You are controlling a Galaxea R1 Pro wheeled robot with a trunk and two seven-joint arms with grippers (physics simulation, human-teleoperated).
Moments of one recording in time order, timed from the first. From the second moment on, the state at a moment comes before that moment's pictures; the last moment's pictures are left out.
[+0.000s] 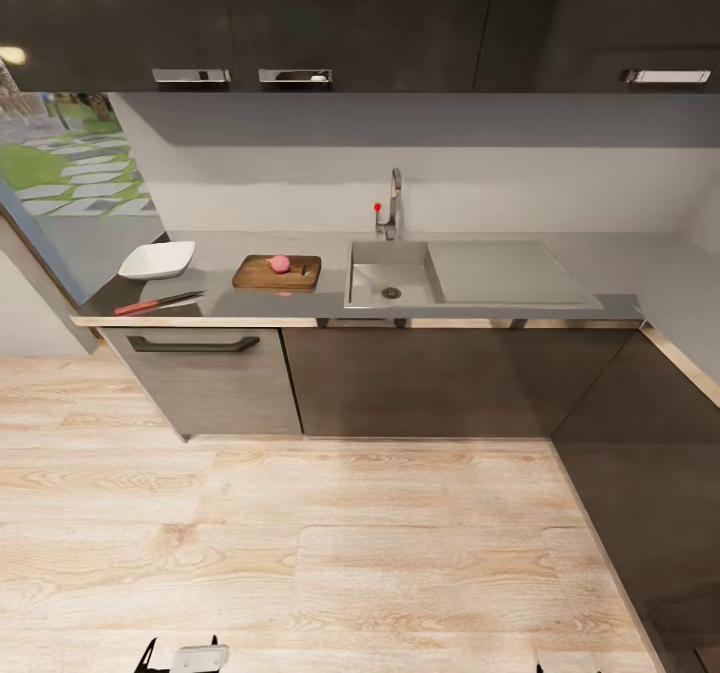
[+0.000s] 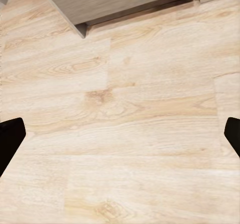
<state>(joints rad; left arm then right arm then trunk) -0.39 -0.01 -0.61 0.07 0.29 -0.76 0.53 -0.03 -0.20 0.01 -0.58 -0.27 -0.50 0.15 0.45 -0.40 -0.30</state>
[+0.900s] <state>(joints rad) -0.39 0.00 -0.61 0.07 0.29 -0.75 0.53 -0.03 -0.18 0.00 -0.57 -0.27 -0.50 0.12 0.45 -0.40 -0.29</state>
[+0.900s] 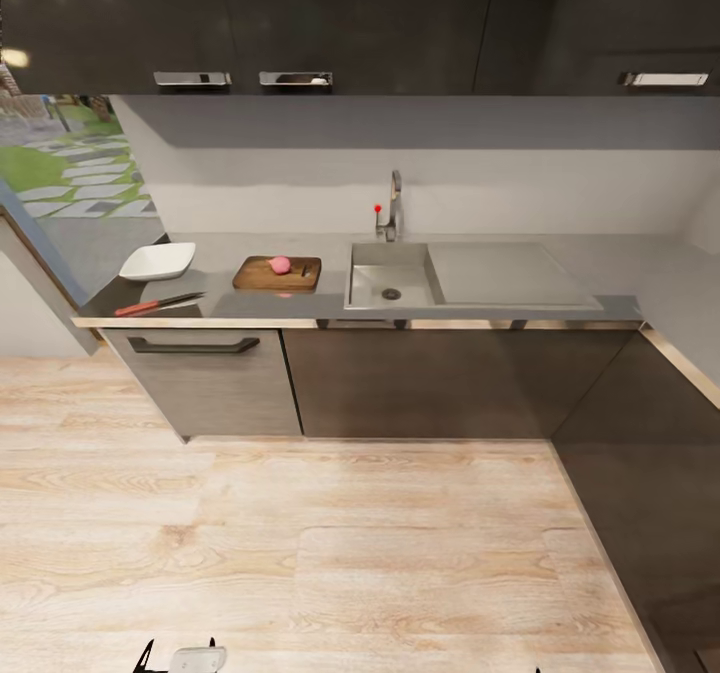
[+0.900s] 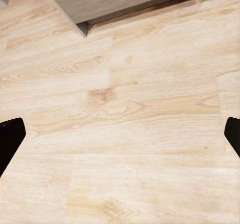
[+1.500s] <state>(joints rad) -0.39 0.00 -0.61 0.07 0.29 -0.75 0.53 -0.03 -0.18 0.00 -0.56 -0.28 -0.50 0.12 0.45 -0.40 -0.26</state>
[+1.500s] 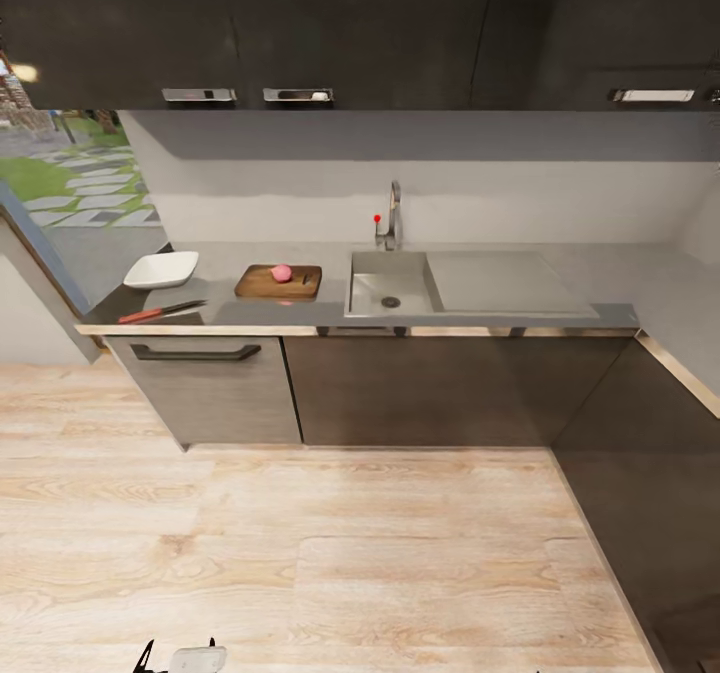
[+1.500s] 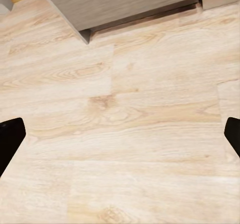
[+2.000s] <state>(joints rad) -0.39 0.00 -0.61 0.08 0.29 -0.75 0.53 -0.03 -0.18 0.00 -0.56 -0.28 -0.50 0.12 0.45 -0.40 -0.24</state>
